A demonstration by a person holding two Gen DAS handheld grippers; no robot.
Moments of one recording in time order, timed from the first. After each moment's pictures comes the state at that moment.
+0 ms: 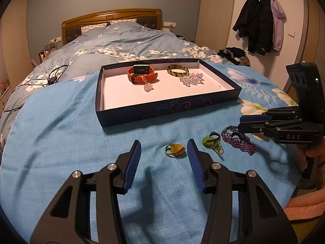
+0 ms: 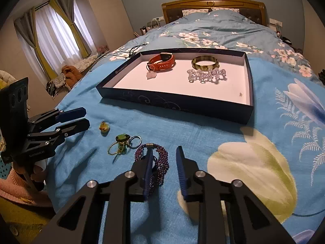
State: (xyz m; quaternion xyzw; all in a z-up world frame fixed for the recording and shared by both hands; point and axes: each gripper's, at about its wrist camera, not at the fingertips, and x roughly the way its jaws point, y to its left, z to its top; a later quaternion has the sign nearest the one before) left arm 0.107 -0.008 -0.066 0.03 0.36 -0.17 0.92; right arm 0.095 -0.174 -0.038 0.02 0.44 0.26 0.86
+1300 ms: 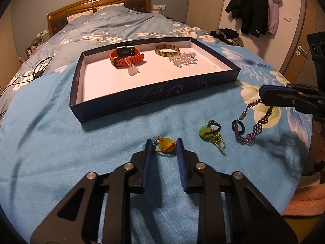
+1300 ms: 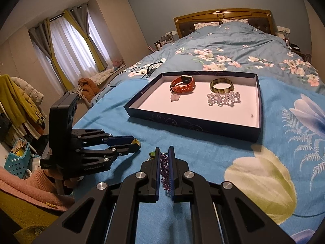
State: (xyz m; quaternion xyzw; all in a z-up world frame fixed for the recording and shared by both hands) left arm 0.135 -0.025 -0.086 0.05 0.42 -0.20 0.88; right arm 0.077 -0.174 0.003 0.06 0.39 0.31 0.86
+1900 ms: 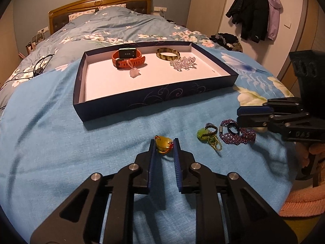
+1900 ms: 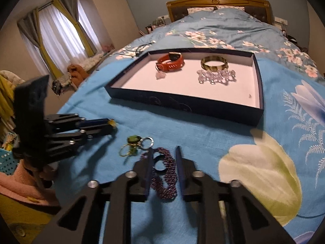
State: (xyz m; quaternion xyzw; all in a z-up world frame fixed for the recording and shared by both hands) left arm 0.132 -0.019 -0.082 0.03 0.41 -0.20 0.89; right arm 0.096 -0.165 -0.034 0.03 0.45 0.28 0.85
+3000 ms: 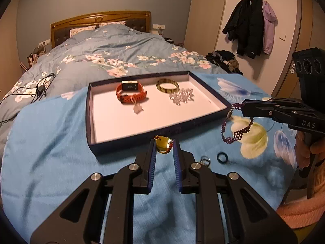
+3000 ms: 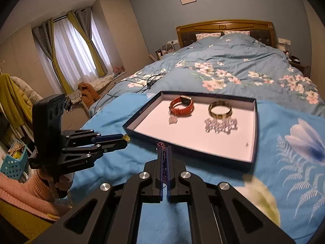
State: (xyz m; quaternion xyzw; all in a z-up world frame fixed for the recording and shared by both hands) left arm 0.140 -0.013 -0.034 0.02 0.35 -0.21 0.91; right arm 0.101 -0.172 0.032 0.05 0.36 0.31 0.88
